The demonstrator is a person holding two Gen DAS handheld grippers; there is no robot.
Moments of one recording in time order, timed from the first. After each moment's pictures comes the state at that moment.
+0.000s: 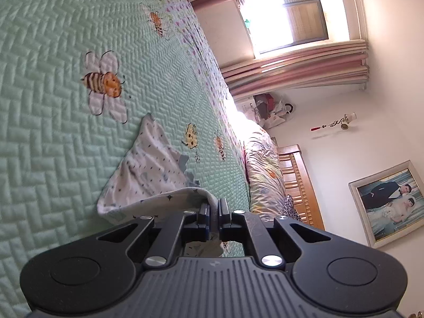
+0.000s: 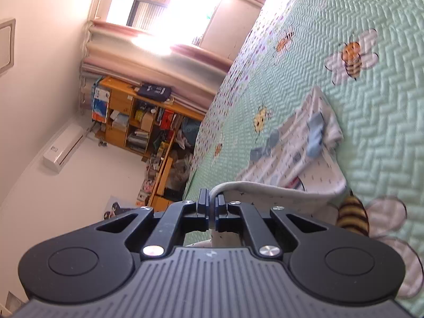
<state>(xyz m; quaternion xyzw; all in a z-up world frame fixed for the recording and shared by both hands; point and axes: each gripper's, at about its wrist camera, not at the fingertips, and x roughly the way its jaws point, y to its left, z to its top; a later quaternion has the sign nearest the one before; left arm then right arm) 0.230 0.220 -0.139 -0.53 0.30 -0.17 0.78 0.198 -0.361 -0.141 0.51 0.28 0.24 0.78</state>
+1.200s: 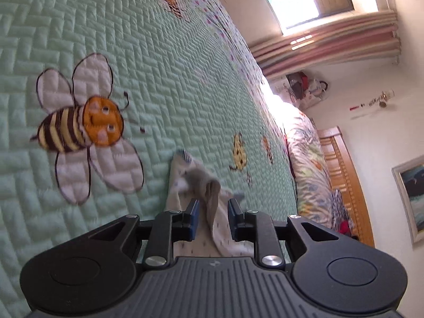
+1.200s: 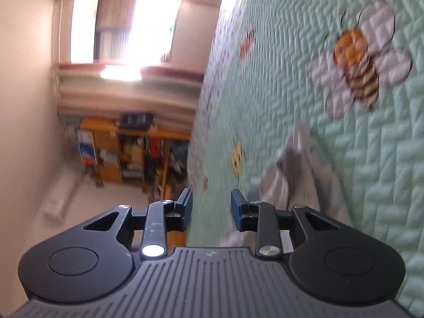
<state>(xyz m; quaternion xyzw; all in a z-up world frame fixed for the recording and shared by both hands) 0.370 0.219 -0.211 -0.45 0.37 -0.15 0.80 0.338 -0.352 -0.228 0.56 0.34 0.22 0.72</state>
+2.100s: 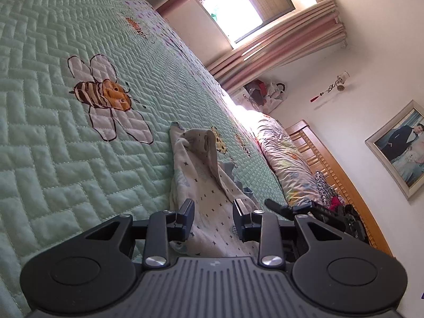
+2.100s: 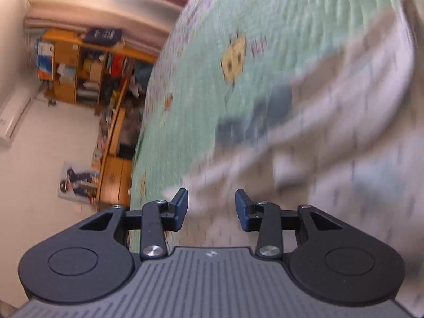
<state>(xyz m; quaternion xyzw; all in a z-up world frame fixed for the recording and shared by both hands) 0.286 0.212 -0.242 -0.40 0.27 -0.20 0.85 0.382 -0.194 -0.257 0.45 0.46 0.24 0.73</state>
